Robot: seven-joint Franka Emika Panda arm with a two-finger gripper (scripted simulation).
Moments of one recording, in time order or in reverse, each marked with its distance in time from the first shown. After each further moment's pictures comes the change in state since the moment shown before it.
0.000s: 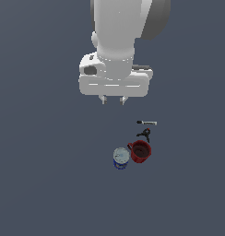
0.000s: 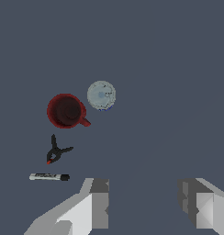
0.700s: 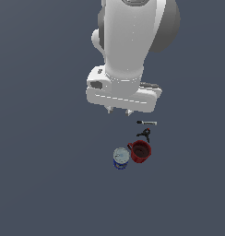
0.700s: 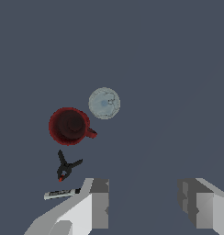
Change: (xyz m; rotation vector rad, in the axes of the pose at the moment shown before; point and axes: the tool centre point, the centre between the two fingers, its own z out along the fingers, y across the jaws) arm 0.028 -0.022 0.021 -0.001 -0.047 0.167
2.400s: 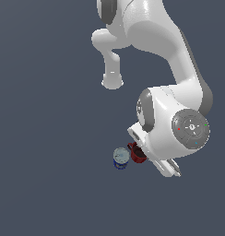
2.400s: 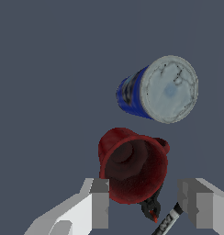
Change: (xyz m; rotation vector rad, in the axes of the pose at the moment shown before) arm 0.063 -0.123 0.139 -0.124 -0.172 0.729
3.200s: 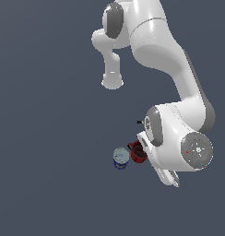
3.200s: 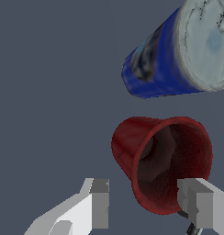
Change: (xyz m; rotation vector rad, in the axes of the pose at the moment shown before) arm -0.014 -0.030 0.043 -0.051 -0.017 0.186
